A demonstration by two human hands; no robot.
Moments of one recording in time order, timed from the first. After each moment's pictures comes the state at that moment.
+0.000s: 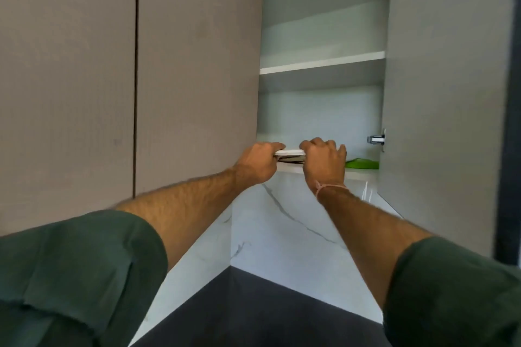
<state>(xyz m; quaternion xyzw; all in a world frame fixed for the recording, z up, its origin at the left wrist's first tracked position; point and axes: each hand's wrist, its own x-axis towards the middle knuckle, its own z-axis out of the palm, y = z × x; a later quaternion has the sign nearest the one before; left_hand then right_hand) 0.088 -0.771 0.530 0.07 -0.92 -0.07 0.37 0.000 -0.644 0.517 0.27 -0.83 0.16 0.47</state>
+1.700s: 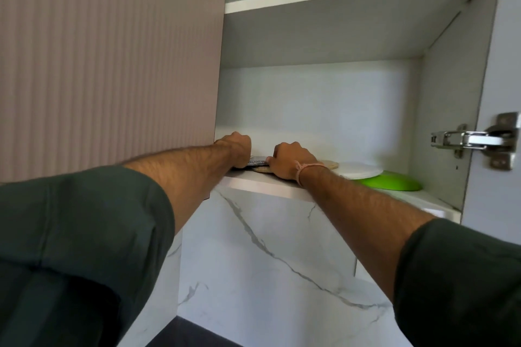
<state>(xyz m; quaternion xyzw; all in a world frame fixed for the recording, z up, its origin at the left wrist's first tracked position) -0.195 -0.937 0.557 0.25 -0.94 0.07 0.19 -0.268 -0.822 0.540 0.32 -0.91 0.16 0.22</state>
